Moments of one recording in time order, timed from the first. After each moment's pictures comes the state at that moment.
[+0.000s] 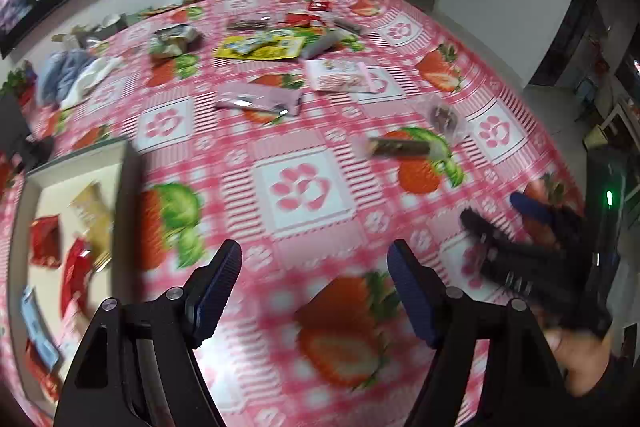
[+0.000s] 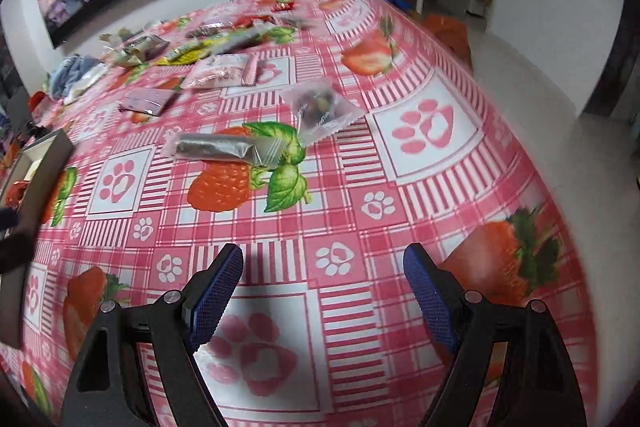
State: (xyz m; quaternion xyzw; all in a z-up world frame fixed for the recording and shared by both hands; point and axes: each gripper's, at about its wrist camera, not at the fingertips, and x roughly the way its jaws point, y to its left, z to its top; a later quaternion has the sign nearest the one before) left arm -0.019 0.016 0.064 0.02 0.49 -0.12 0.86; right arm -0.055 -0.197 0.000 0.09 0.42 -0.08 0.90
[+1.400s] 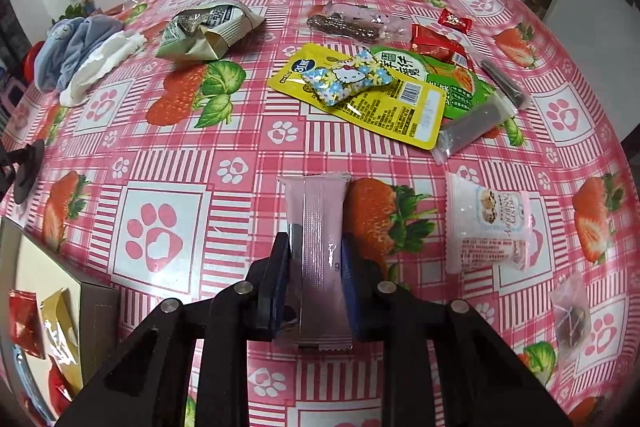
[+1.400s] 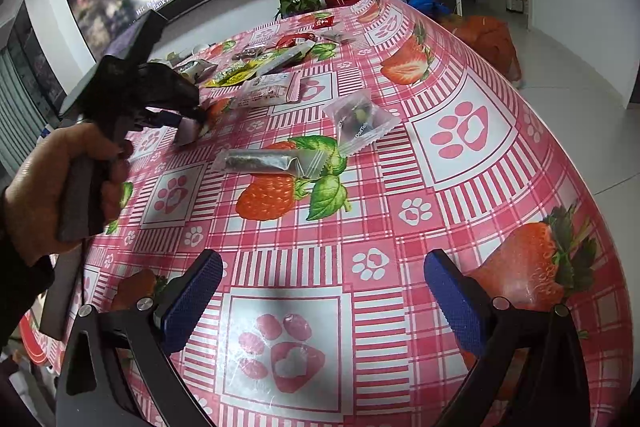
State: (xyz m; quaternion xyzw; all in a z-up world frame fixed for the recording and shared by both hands) left arm 0.168 0.039 0.013 -0.04 0.53 0.04 0.85; right arm -0.063 -0.208 0.003 0.15 0.39 0.01 0.91
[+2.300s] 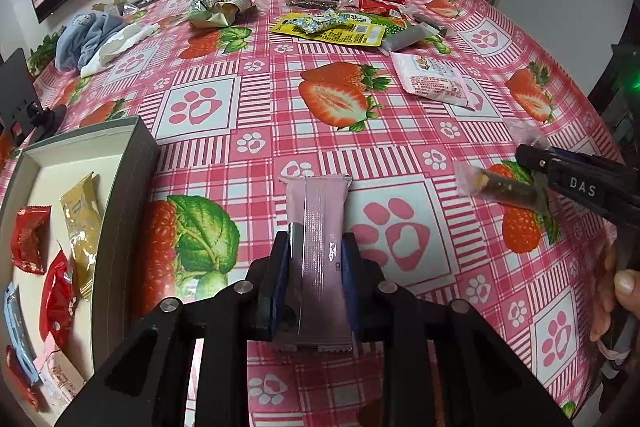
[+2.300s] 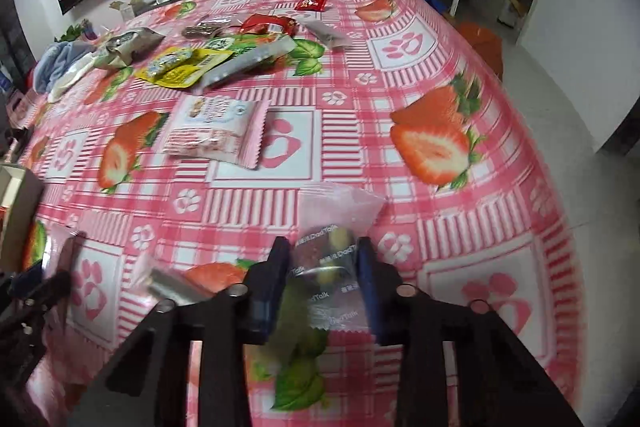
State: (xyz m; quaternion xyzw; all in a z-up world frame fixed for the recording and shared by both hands) left arm 0.033 0.045 0.013 0.00 0.50 -0.03 0.87; right arm 0.064 -0.208 0.015 0.06 0.47 -0.05 0.88
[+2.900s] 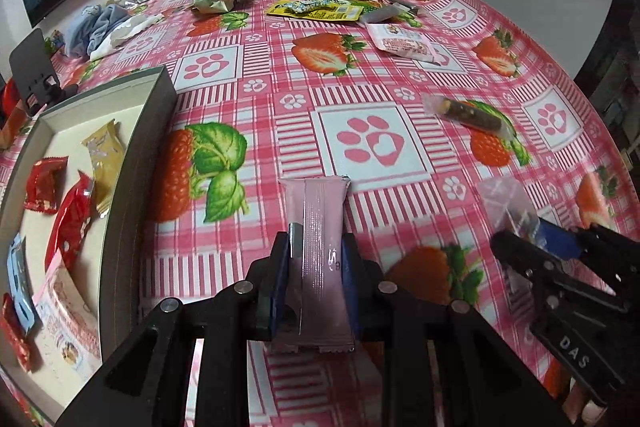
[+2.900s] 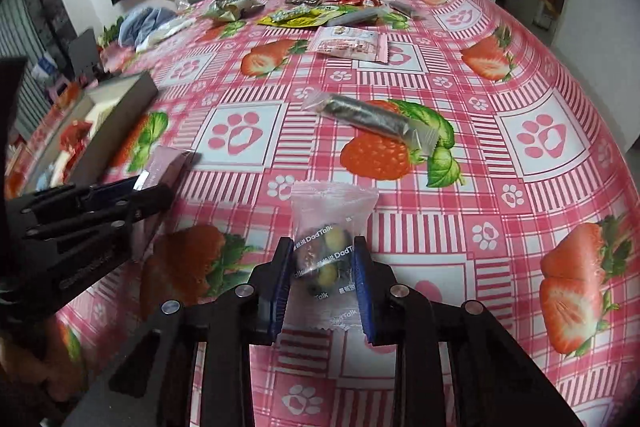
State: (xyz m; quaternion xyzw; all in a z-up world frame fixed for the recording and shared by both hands) left arm -0.034 0.048 0.013 0.01 0.49 -0.05 0.87; right arm -0.054 -0.117 0.007 0.06 0.46 0.03 0.89
